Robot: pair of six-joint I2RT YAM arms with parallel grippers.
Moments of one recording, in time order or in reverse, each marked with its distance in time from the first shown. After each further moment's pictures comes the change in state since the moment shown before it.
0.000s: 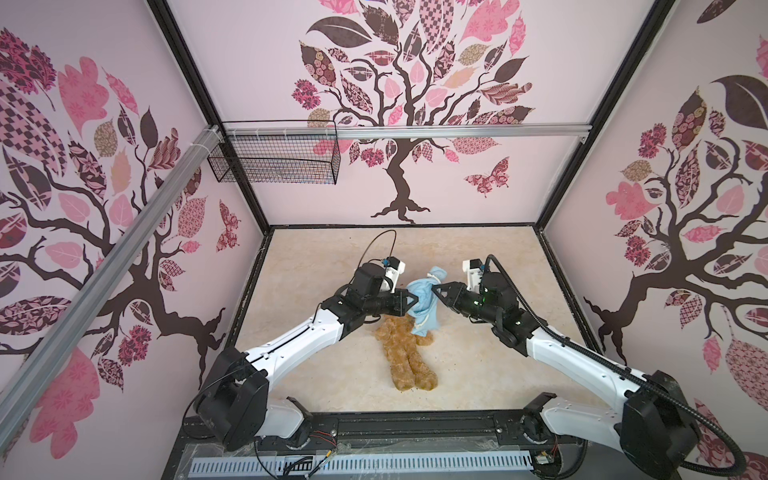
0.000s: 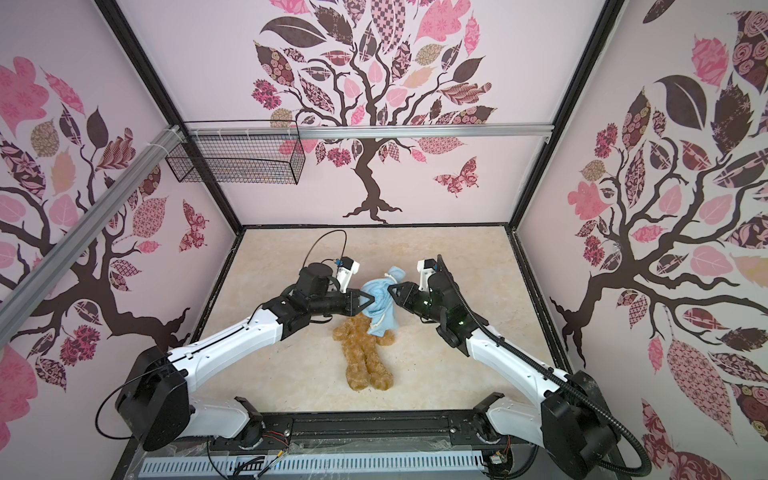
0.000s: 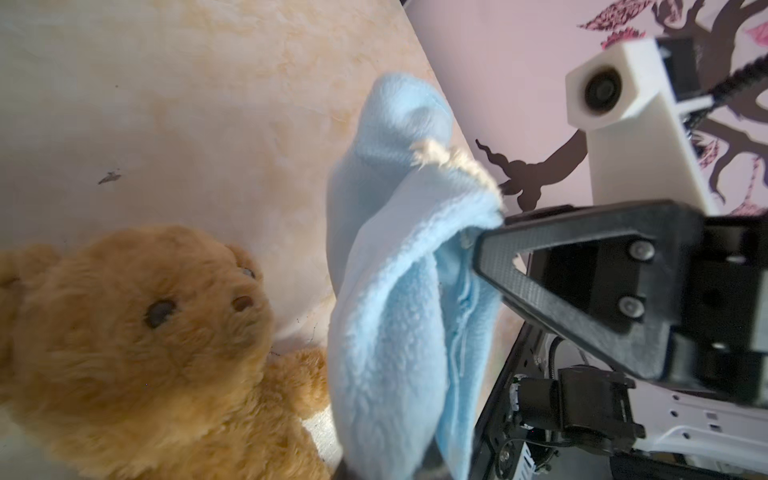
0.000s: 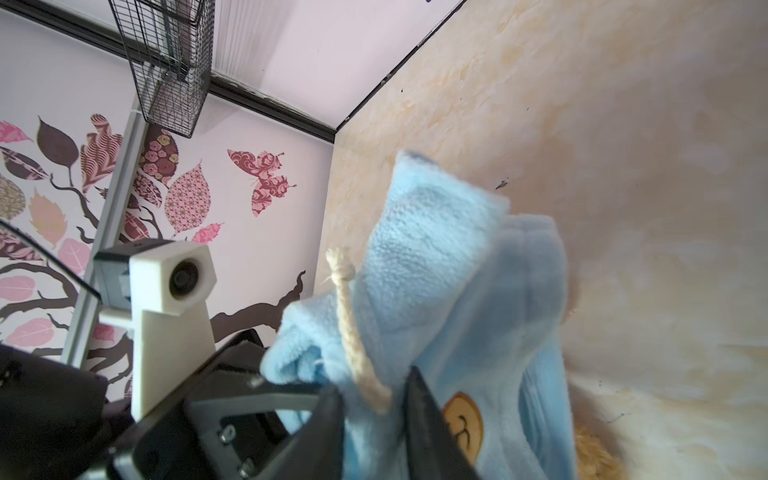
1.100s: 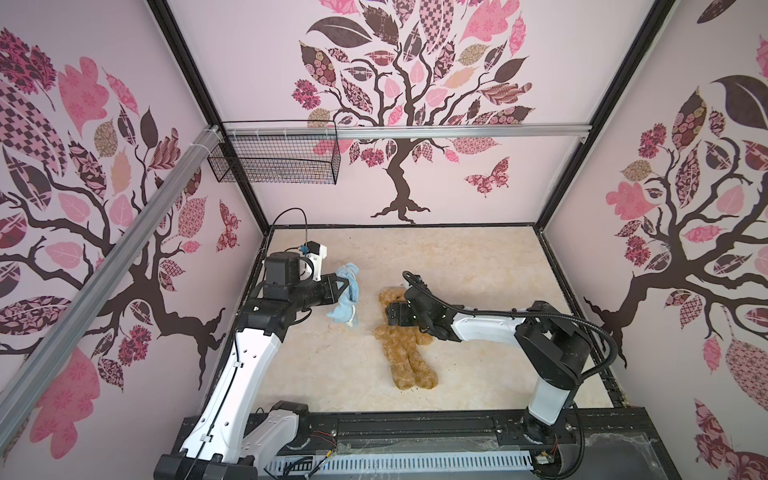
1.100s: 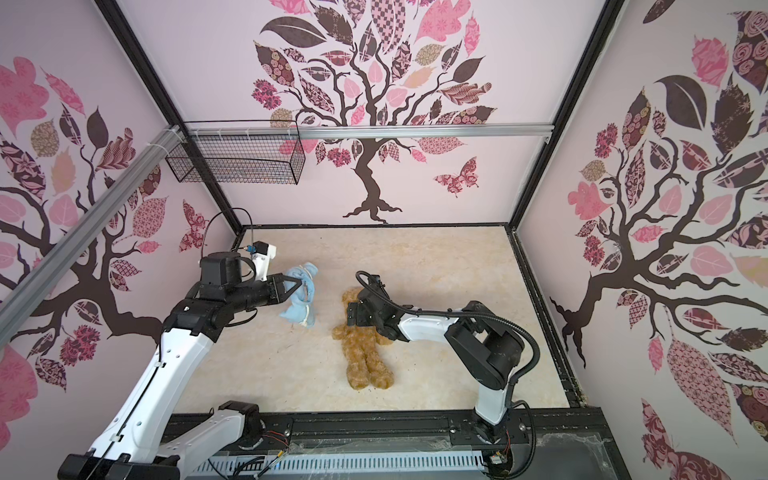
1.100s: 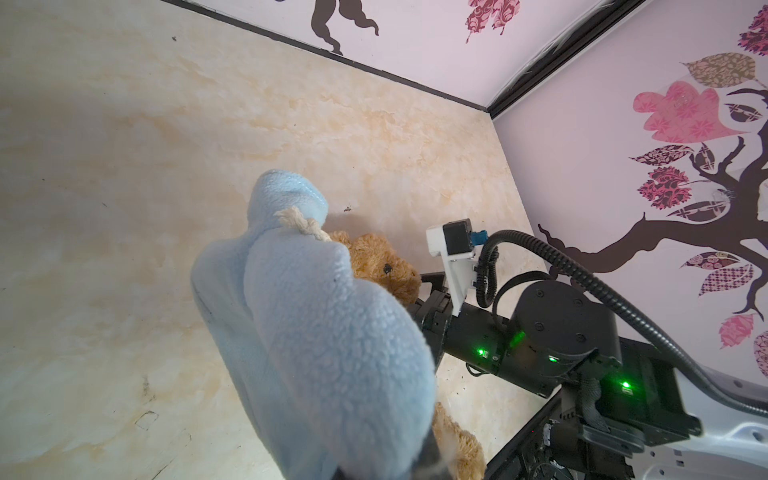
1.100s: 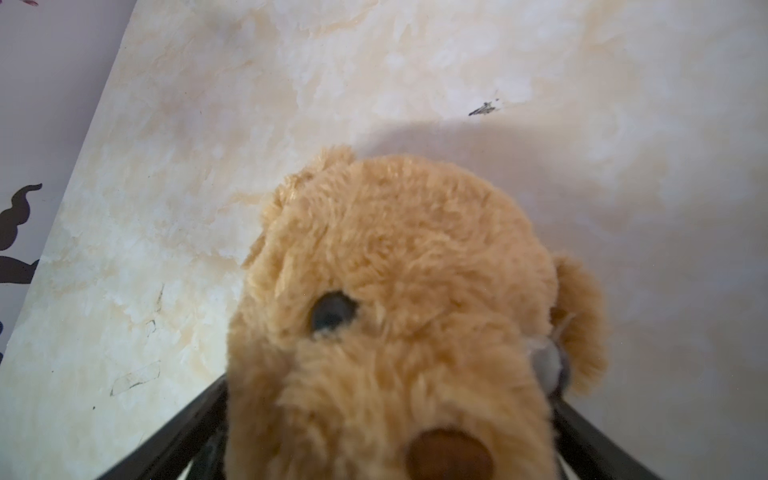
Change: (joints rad) left arm 0.461 -0.342 0.119 -0.509 0.064 0.196; right arm 0.304 0.661 0.324 -0.034 0.405 -0.259
